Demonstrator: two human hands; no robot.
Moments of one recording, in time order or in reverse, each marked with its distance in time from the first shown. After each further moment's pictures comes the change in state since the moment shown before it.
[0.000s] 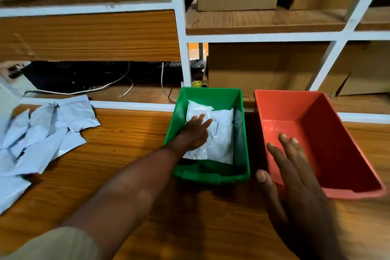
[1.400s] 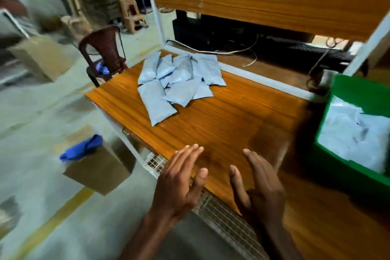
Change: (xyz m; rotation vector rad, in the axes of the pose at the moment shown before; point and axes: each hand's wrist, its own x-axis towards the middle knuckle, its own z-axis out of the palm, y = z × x) left_hand -0.469 -0.125 0.021 -0.403 0.651 -0.445; right_hand -0.097 -0.250 0.202 0.412 -0.095 -0.306
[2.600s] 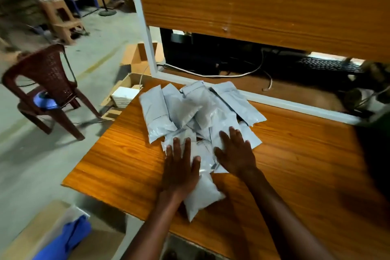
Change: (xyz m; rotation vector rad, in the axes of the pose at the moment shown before) left_hand 0.284 -0.323 -0.024 0.183 -0.397 -0.159; right_hand 0.253 -0.017 0.354 -0.475 -0.703 0.451
